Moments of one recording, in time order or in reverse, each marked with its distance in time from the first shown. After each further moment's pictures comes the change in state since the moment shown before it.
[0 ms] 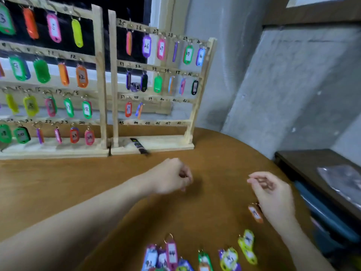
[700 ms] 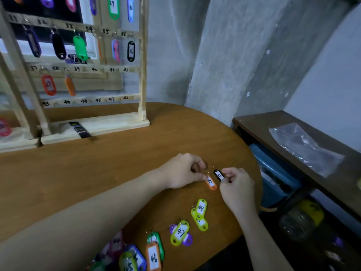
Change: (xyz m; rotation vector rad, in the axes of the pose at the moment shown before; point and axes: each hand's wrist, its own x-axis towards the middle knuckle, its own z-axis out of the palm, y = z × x) left_hand 0.085 0.067 0.124 -0.069 -0.187 0.154; right_hand -0.034 0.060 -0.020 -0.302 0.070 0.326
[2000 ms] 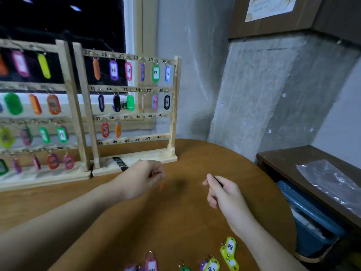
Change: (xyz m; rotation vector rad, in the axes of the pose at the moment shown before) left_hand -0.114 -0.046 -0.129 0.265 0.353 -0.077; right_hand -0.004 -0.093 0.021 0.665 -0.461 -0.129
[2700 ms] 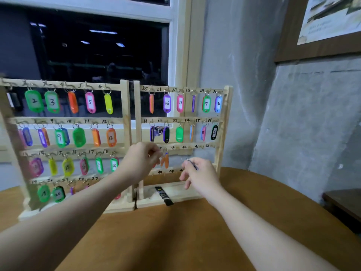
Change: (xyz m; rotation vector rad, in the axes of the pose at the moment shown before) left_hand 0.027 -0.087 -0.127 0.030 0.461 -0.209; right_hand 0.124 -0.094 0.180 -0.200 -0.191 -0.194
